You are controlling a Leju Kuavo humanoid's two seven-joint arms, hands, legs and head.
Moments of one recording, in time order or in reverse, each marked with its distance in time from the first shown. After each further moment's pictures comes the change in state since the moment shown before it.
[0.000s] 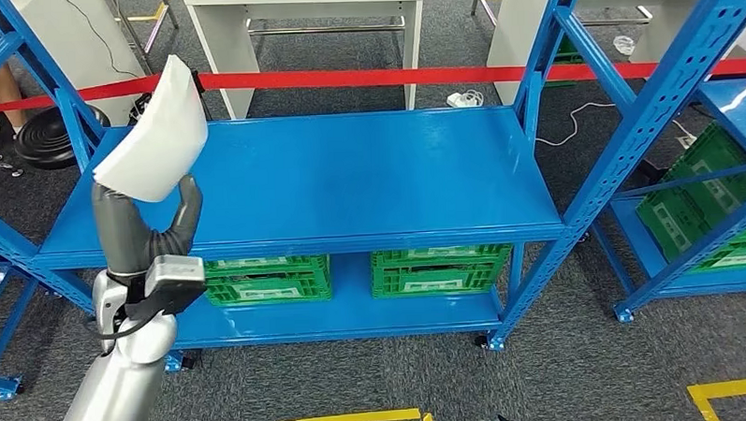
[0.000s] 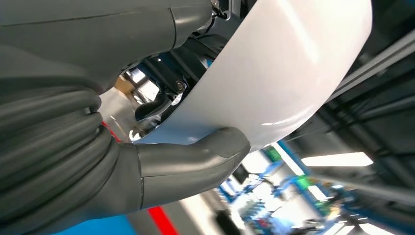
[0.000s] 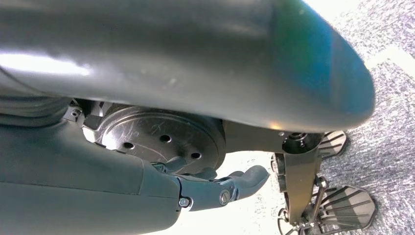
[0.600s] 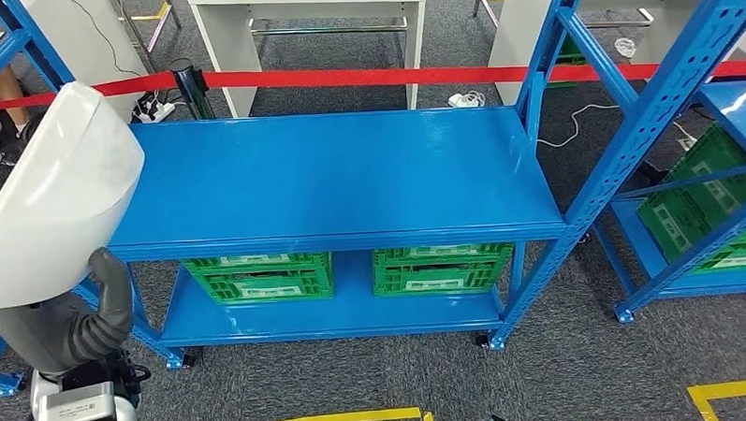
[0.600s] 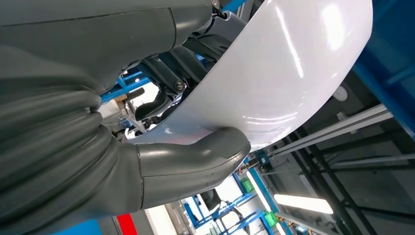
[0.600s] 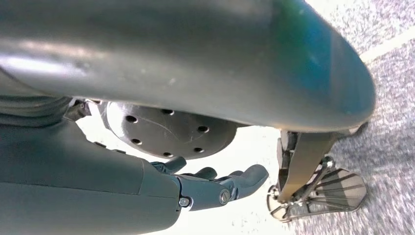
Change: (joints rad) left arm 0.283 0.107 -0.003 -0.425 0.082 0.114 0.000; right arm 0.001 -0.026 0.051 0.000 0.094 -0.009 0.000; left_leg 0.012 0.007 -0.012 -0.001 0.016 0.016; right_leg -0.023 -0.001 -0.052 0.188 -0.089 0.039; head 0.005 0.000
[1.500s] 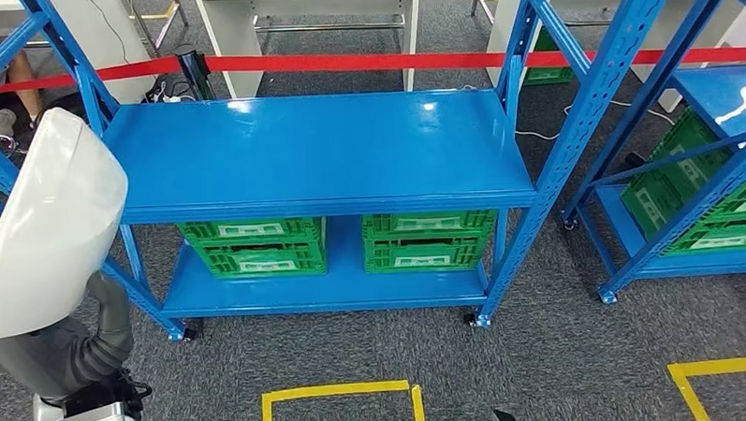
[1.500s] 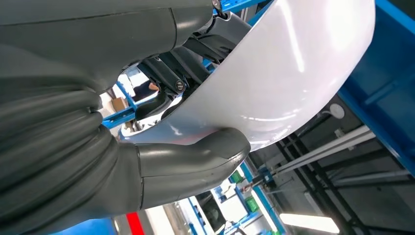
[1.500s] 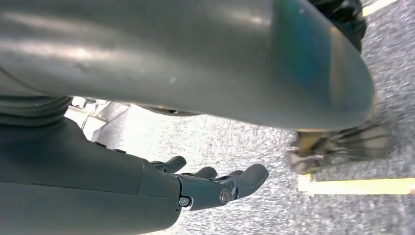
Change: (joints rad) left arm 0.055 0.025 -0.024 -0.001 -0.040 0.105 0.001; right arm -0.013 -0.023 0.061 0.001 0.082 -0.089 0.007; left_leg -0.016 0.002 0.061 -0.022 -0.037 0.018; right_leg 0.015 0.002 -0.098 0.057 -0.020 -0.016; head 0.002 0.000
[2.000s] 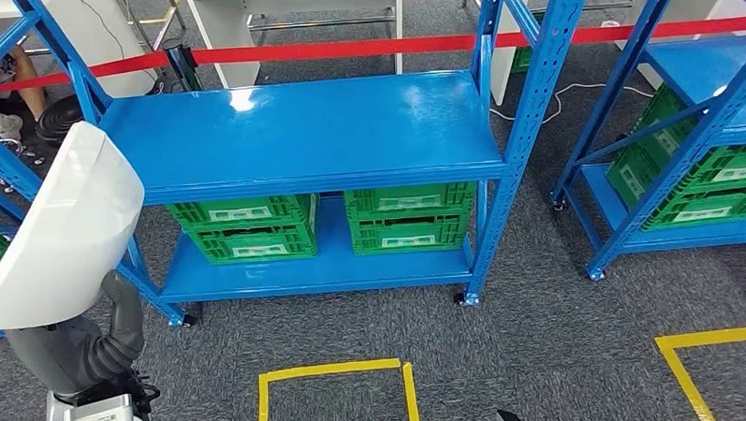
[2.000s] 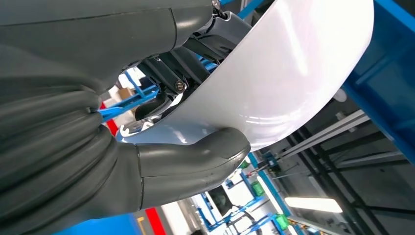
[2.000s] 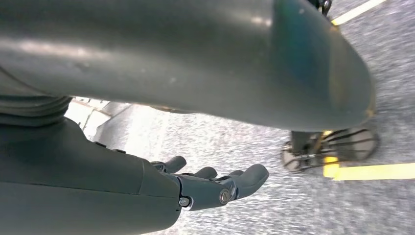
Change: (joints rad) left arm 0.009 0.005 -0.005 0.036 0.031 -0.002 0.000; right arm 0.000 -0.008 0.004 0.002 0.010 0.038 0.002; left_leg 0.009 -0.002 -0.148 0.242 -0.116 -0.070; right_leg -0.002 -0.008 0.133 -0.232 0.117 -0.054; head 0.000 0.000
